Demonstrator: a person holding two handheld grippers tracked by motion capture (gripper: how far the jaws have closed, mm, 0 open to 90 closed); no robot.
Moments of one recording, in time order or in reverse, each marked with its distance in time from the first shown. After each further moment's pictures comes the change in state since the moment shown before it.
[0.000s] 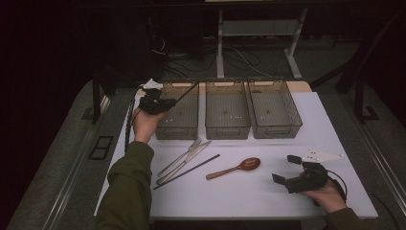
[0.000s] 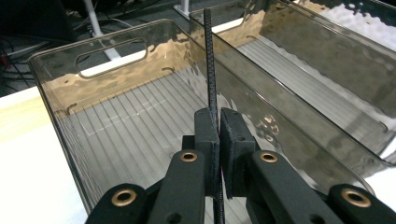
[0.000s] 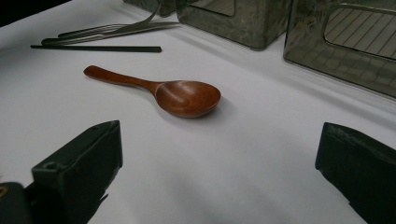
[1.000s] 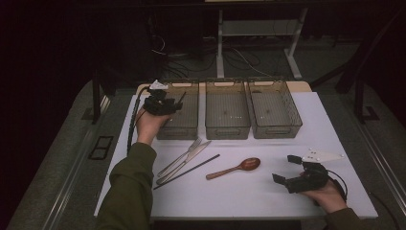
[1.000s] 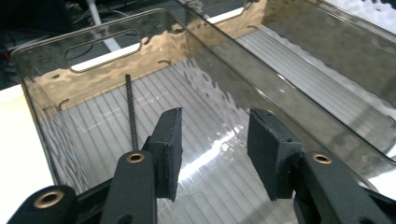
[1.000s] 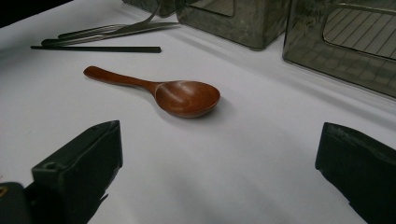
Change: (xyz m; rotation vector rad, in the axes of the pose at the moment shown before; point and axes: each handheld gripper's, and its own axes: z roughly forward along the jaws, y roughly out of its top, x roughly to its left) left arm -0.012 -0.001 0.006 0.038 0.005 0.038; right arm 0.000 0.000 -0.001 -0.001 0.001 0.004
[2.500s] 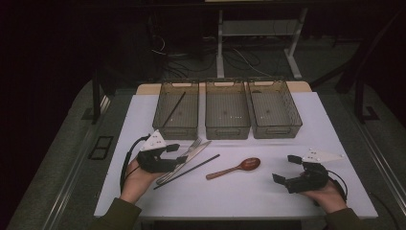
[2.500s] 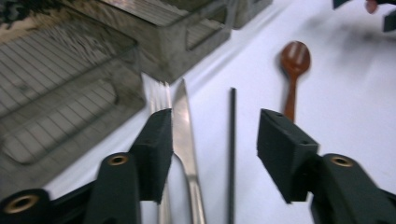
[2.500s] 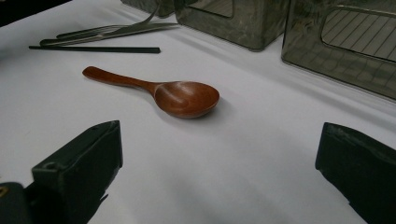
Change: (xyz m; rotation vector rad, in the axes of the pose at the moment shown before) left arm -0.101 -0.107 -0.082 -0.047 -0.228 0.177; right arm 0.001 0.000 -0.001 -0.002 -0.007 -0.002
